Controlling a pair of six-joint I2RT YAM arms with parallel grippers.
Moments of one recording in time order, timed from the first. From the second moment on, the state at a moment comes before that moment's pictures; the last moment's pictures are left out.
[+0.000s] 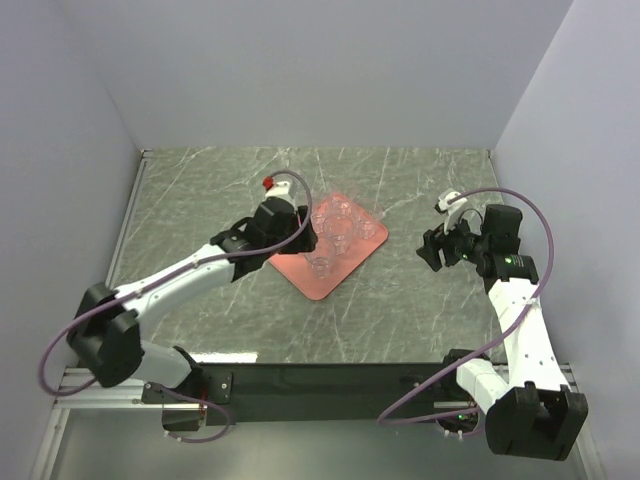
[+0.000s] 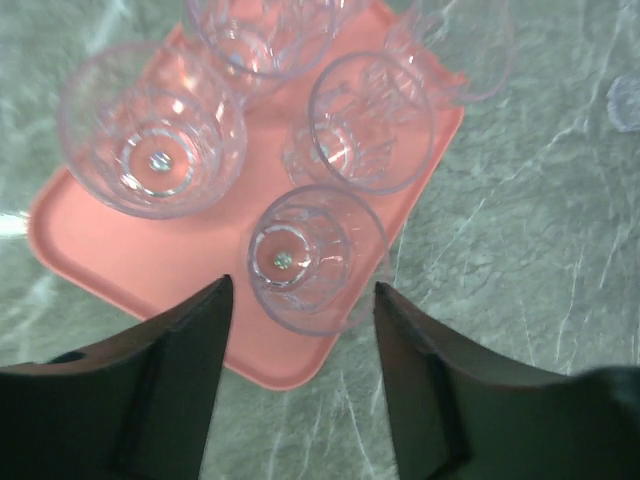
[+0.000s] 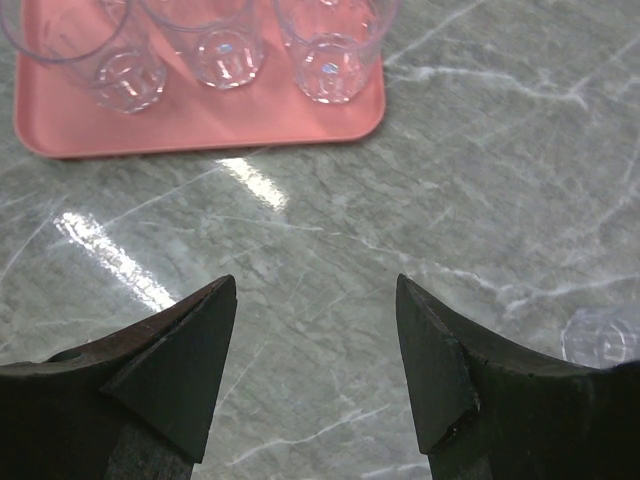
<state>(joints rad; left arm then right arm) -0.74 1.42 1.03 -0.24 -0.19 -0.64 -0.12 0.96 0.83 -0.57 -0.66 -0.53</state>
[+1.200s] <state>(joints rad) -0.58 0.66 0.72 -0.33 -0.59 -0.28 -0.18 1.63 1.26 -0.63 0.07 -0.29</state>
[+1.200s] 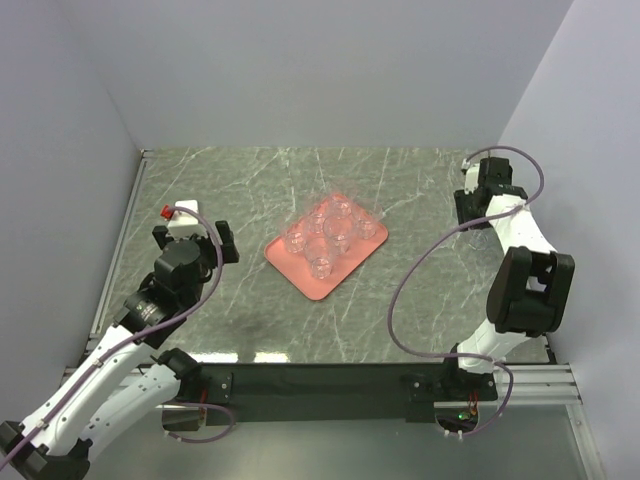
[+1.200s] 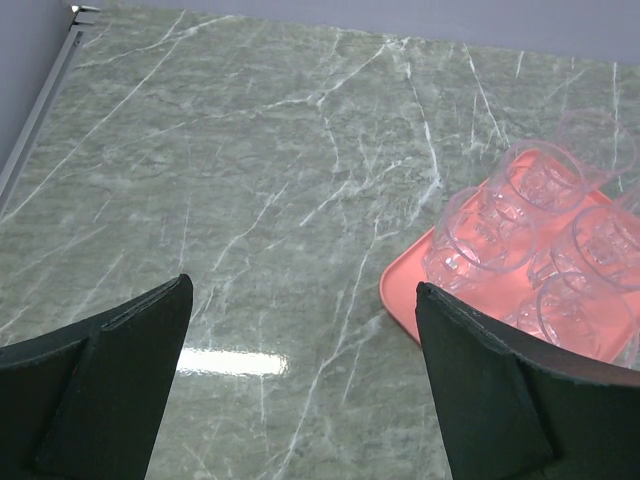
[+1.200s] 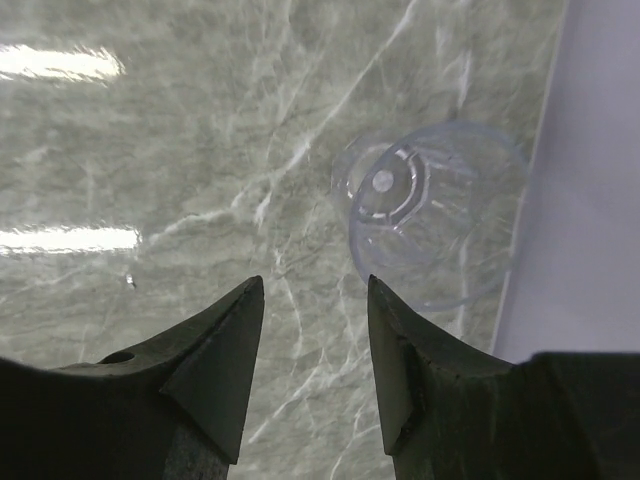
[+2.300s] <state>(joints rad) -0.57 0.65 0.72 -0.32 -0.59 -0.28 -0.22 1.60 1.15 -0.66 -0.10 -0.44</state>
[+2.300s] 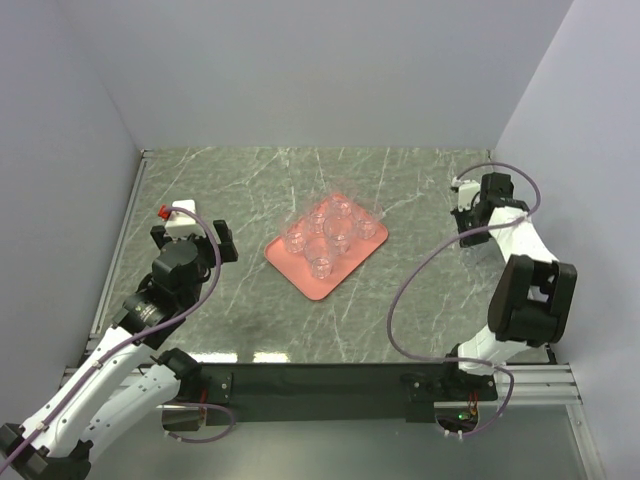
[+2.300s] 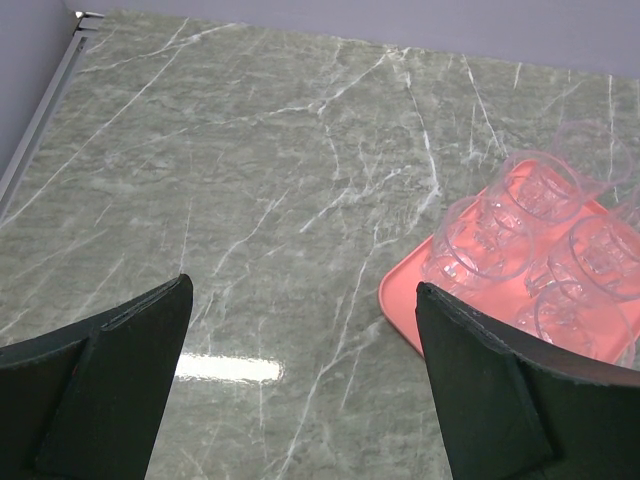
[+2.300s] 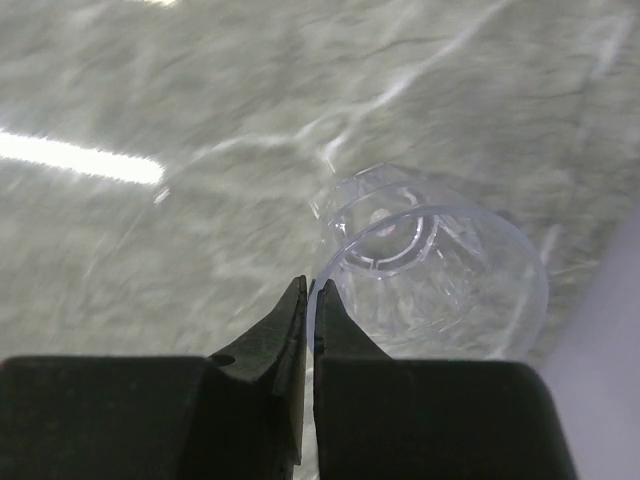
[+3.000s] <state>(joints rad) -0.56 0.65 0.72 -0.32 -0.59 -0.28 0.22 1.16 0.92 -0.75 -0.38 -0.71</state>
